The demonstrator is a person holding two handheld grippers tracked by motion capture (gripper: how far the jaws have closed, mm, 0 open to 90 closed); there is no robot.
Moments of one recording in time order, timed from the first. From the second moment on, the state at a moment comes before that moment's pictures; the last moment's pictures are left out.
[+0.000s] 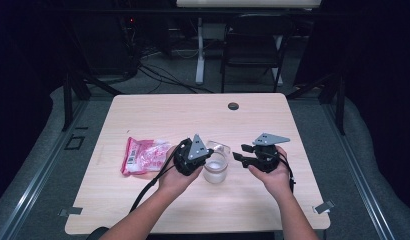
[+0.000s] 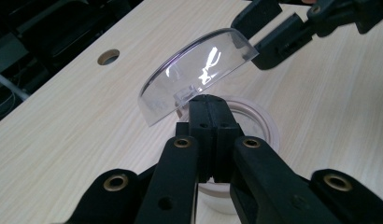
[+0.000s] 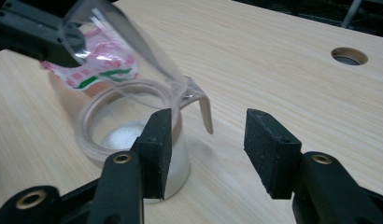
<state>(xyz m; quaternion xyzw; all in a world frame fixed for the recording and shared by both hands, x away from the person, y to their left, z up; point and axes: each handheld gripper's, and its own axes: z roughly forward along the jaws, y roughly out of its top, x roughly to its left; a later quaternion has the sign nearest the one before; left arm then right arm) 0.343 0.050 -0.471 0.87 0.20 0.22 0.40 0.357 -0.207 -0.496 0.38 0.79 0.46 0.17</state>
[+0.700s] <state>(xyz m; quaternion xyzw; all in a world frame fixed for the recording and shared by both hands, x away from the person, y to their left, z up) 0.322 0.064 -0.510 0.88 0.21 0.19 0.38 0.355 -0.207 -0.492 0.39 0.77 0.47 0.18</state>
